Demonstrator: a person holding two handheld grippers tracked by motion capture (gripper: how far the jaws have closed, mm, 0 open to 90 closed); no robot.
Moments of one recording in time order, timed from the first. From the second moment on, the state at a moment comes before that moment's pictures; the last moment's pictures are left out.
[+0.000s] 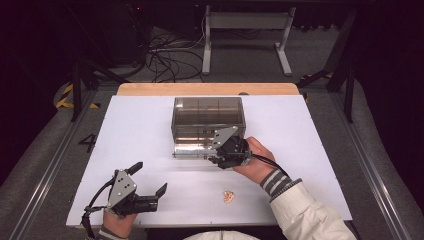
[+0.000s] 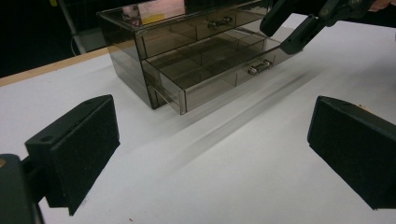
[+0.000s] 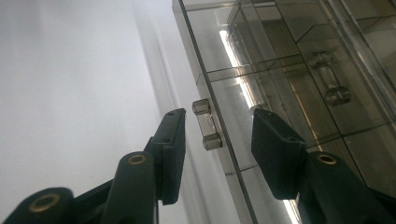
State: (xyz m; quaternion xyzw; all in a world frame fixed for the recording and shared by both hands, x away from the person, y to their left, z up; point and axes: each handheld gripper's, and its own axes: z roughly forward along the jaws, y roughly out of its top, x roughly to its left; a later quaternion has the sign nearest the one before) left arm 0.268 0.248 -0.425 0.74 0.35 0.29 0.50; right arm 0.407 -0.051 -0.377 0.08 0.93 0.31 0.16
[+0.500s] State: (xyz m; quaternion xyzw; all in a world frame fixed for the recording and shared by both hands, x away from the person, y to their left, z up) left arm 0.266 0.248 -0.425 0.74 0.35 0.29 0.50; right arm 0.386 -0.075 -0.363 0.10 0.91 0.35 0.17
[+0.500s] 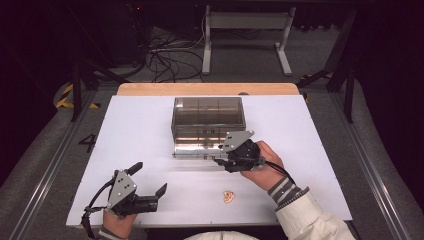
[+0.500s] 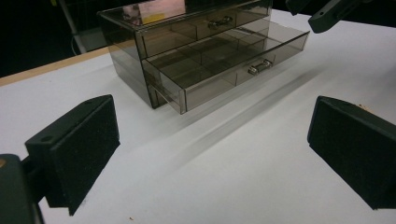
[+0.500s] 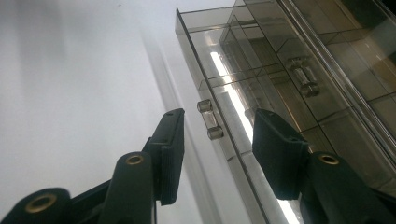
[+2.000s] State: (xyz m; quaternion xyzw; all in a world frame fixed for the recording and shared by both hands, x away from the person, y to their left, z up) left arm 0.267 0.248 -0.425 0.74 0.35 0.29 0.50; right arm 0.336 -0.104 -0.389 0.13 0.91 0.38 0.11
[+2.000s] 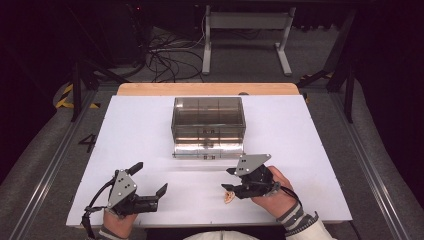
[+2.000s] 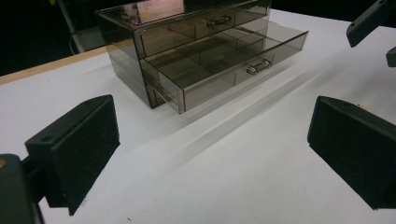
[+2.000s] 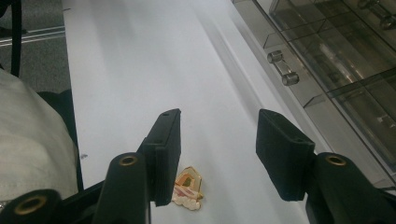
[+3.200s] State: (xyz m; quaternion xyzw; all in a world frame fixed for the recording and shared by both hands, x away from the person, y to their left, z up) left arm 0.267 0.248 -0.425 0.74 0.35 0.29 0.50; right arm 0.339 -0.093 -0.421 0.16 0.94 0.30 0.04
